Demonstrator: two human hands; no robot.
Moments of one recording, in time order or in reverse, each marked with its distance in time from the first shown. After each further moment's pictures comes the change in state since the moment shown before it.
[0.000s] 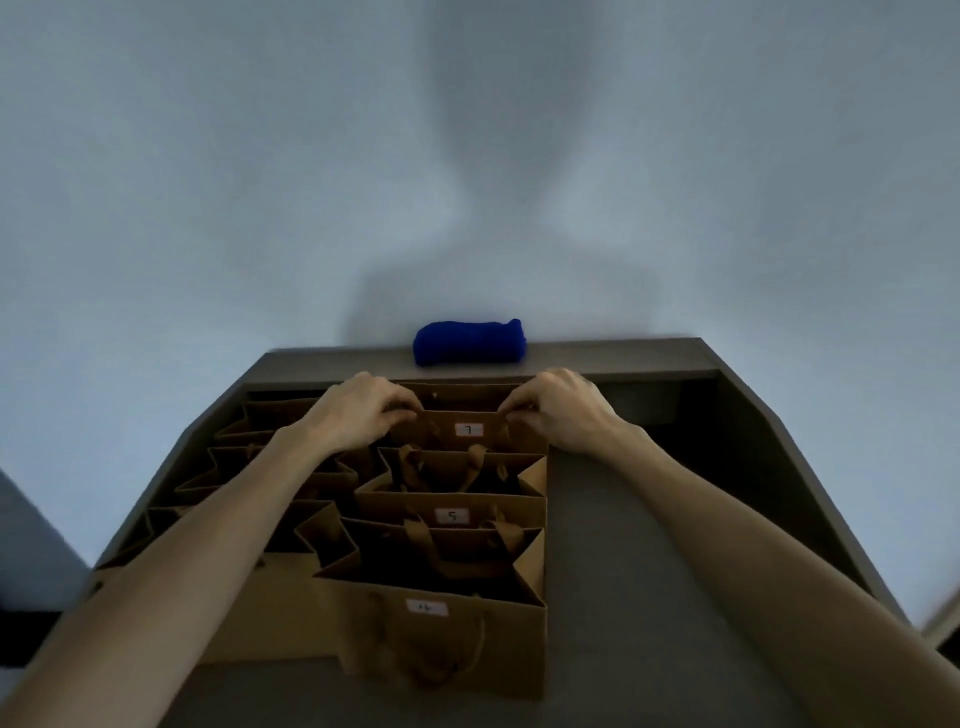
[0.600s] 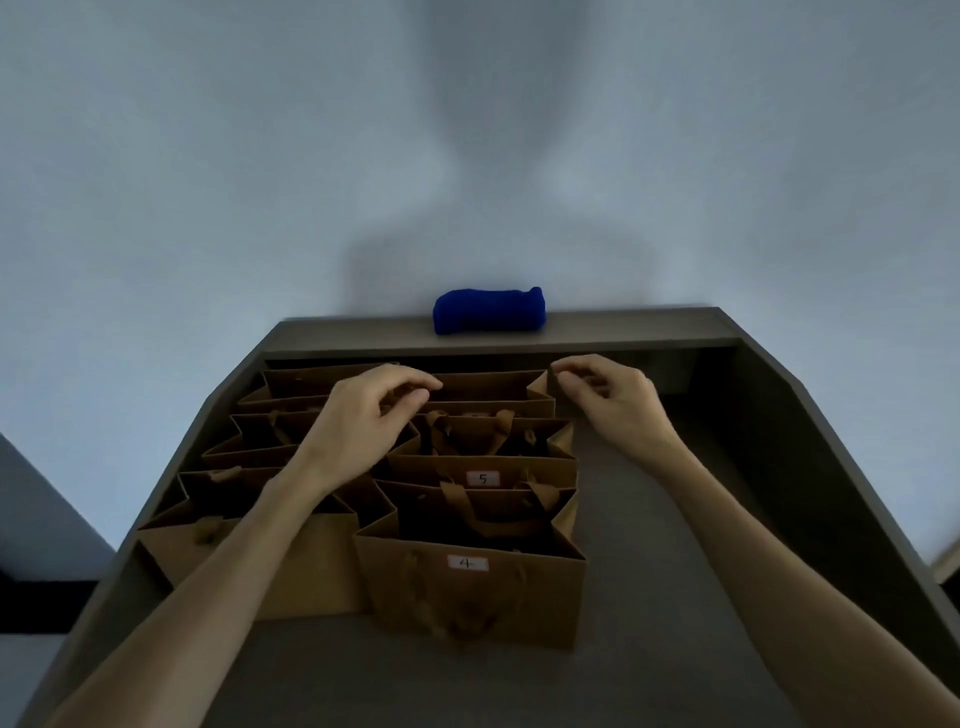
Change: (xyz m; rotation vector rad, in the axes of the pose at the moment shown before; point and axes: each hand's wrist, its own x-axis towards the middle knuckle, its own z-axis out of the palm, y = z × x) left_hand -0.075 0.014 0.015 -0.438 0.378 0.060; right_hand -0.051 -0.012 0.025 0.623 0.334 0.204
